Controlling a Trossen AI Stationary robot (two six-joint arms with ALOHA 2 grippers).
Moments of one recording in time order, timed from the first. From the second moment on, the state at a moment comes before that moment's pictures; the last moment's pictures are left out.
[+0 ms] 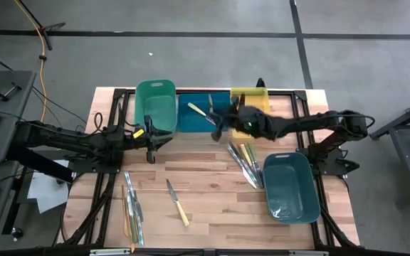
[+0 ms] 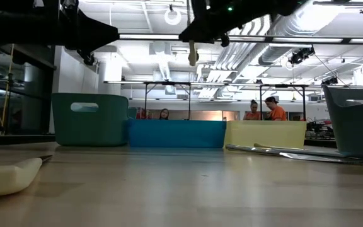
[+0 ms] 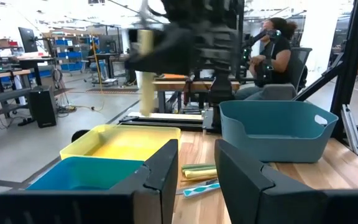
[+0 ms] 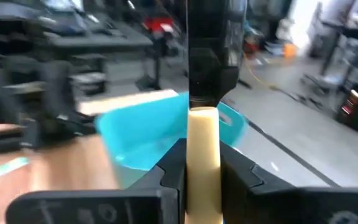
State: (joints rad) left arm 0.01 0.75 0.17 0.66 -0.16 0.03; right arm -0.13 1.52 1.03 0.32 0.37 -0.01
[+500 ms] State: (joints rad) left arm 0.01 0.75 0.17 0.67 -0.16 -0.02; right arm -0.32 1.94 1.66 -0.43 0.31 0.00
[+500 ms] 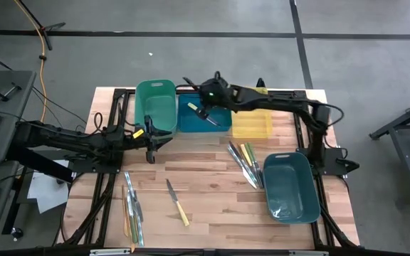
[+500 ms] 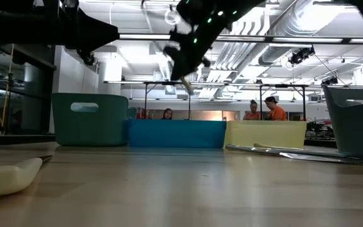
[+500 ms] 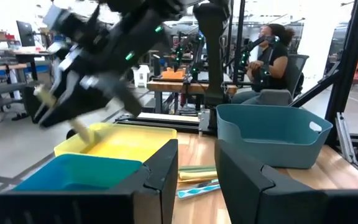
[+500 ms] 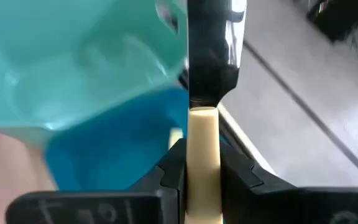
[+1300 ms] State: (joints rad) left arm 0.01 0.75 0.17 0.67 -0.16 -0.02; right arm -0.40 2.24 1.79 -0.68 0.18 0.02
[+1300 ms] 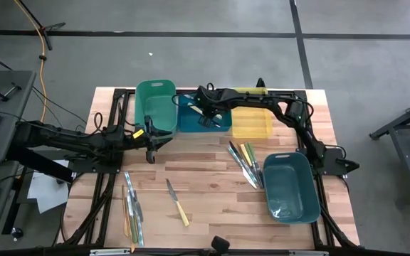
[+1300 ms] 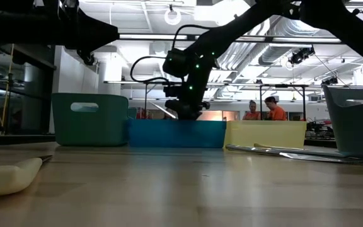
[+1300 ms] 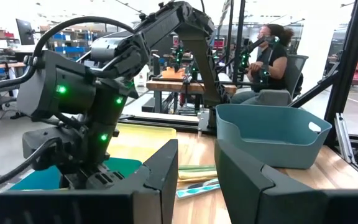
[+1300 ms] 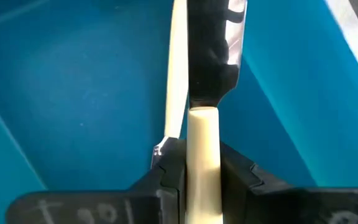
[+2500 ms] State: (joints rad) left arm 0.01 0.75 0.17 0.62 -0.16 -0.03; right arm -0.26 1.95 1.78 -0.83 0.12 -0.05
